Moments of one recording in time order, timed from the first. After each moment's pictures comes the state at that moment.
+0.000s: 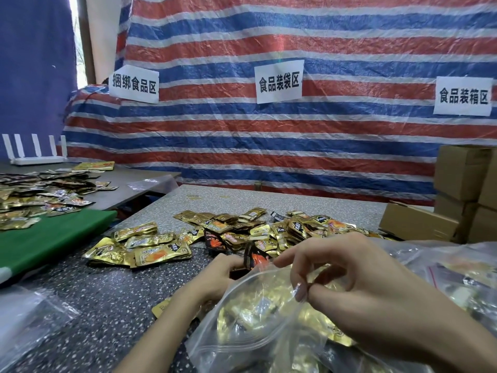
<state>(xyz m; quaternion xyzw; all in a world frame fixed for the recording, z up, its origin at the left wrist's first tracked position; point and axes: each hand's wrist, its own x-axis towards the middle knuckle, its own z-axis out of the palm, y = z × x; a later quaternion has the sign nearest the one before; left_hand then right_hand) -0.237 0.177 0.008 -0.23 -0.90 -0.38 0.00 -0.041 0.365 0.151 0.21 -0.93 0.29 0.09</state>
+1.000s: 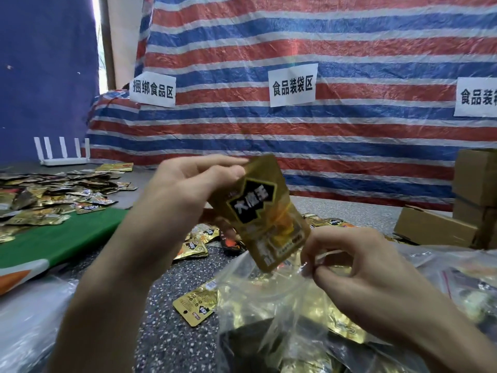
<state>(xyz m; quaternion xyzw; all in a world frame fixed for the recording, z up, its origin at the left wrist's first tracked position) -0.066 0.135 0.185 -0.25 -0.68 -0.68 0.14 -0.036 0.351 0.155 0.19 -0.92 0.31 0.17</state>
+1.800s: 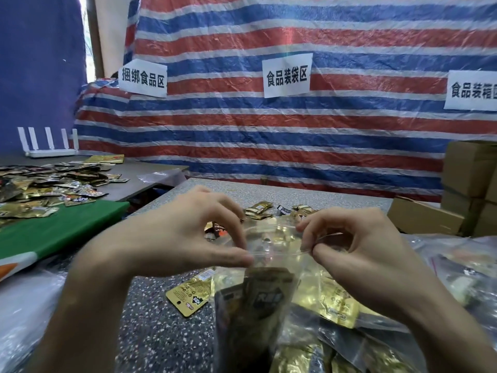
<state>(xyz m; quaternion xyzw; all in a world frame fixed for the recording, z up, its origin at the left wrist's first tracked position) -0.088 0.117 0.168 -0.32 -0.92 -0.22 0.06 -0.044 0.357 0.150 0.16 -0.89 0.38 0.22</state>
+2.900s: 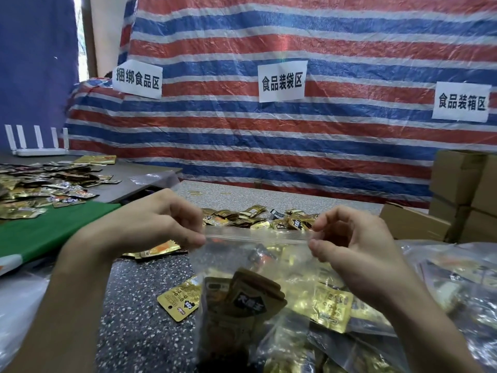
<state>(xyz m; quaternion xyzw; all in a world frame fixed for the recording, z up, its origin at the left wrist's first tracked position) -0.126 0.086 0.159 -0.29 -0.89 -0.35 -0.01 -0.063 0.371 0.137 0.07 -0.84 0.50 0.21</state>
